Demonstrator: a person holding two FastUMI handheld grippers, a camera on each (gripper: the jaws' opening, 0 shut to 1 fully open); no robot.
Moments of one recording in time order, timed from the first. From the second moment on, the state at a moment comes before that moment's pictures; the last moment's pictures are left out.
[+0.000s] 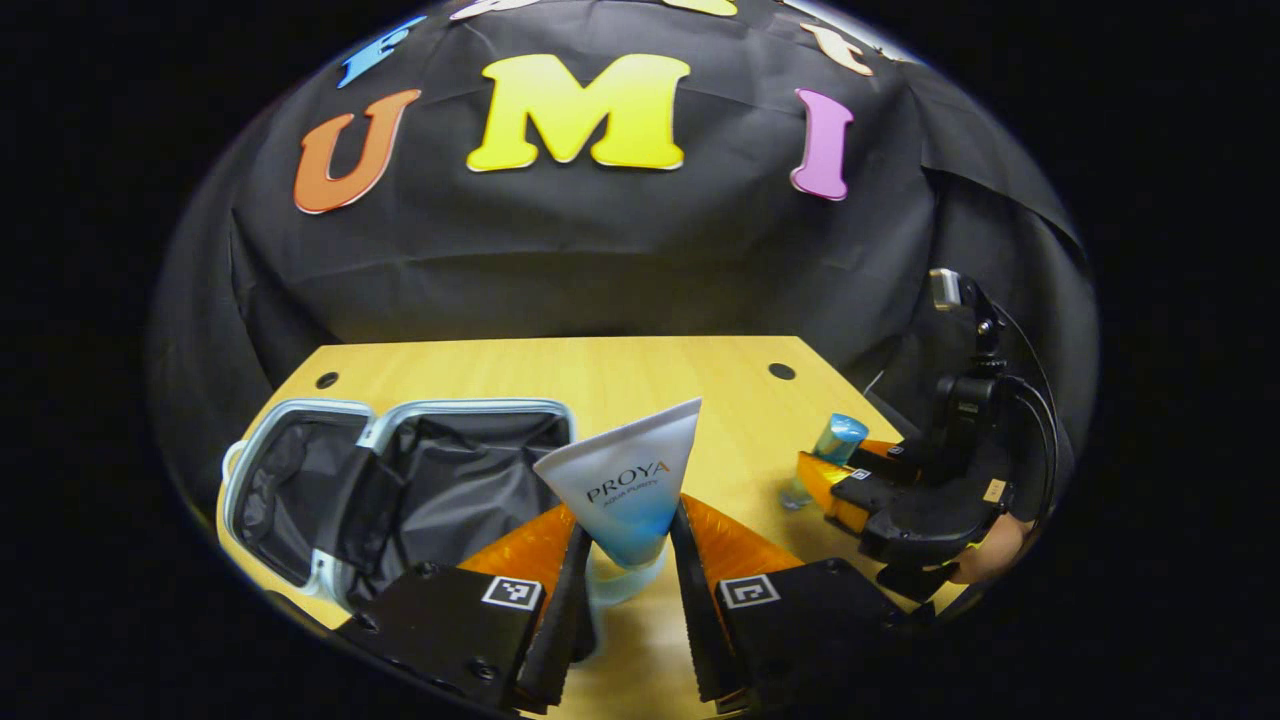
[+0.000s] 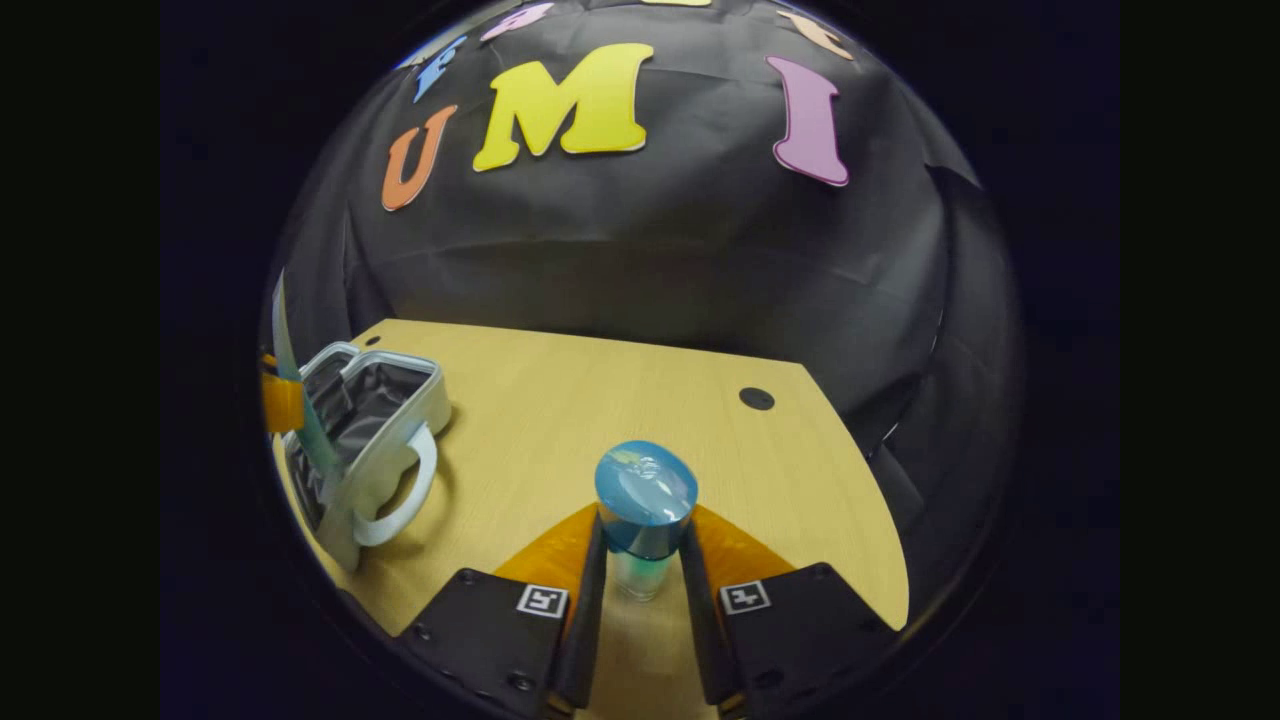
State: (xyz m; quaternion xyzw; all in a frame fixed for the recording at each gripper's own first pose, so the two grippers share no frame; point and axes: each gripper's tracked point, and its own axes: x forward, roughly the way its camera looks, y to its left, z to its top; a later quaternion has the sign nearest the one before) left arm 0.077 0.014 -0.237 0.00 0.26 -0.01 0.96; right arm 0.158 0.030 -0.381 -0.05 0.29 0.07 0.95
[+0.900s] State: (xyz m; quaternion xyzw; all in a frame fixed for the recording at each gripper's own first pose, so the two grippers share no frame) left arm 0.090 0.159 -0.351 0.02 0.45 0.00 0.89; right arm 0.026 0.090 -0.253 -0.03 0.29 0.03 0.96
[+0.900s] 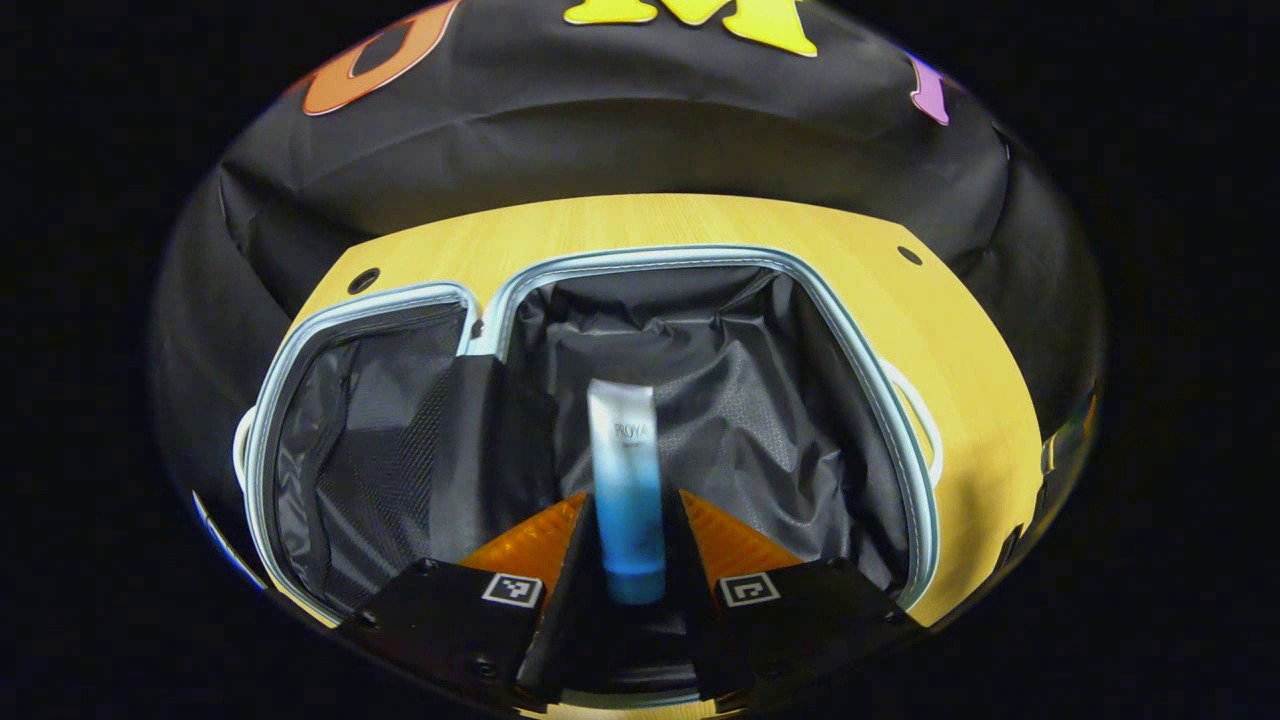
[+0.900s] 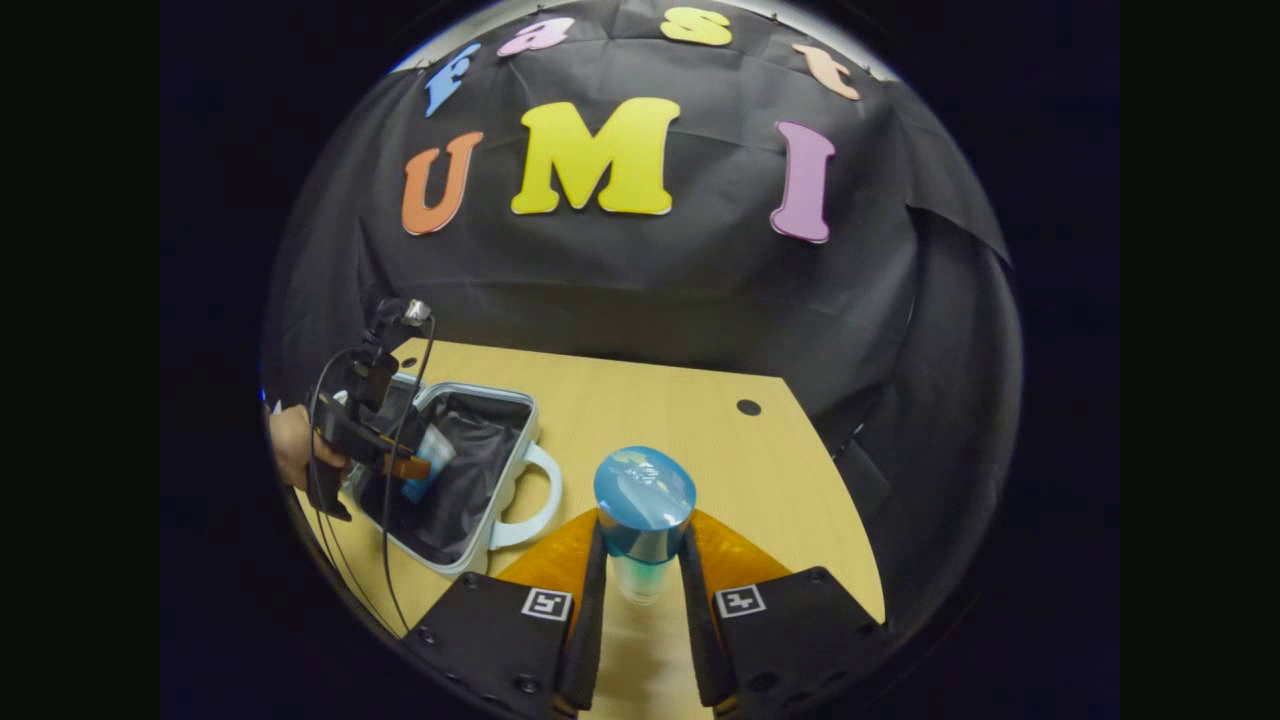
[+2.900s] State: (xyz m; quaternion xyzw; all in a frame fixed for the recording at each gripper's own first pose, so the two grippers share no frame) left arm -0.065 0.456 -0.257 -0.15 0.22 0.21 0.94; right arm 0.122 0.358 -0.420 -0.02 0.48 0.07 0.87
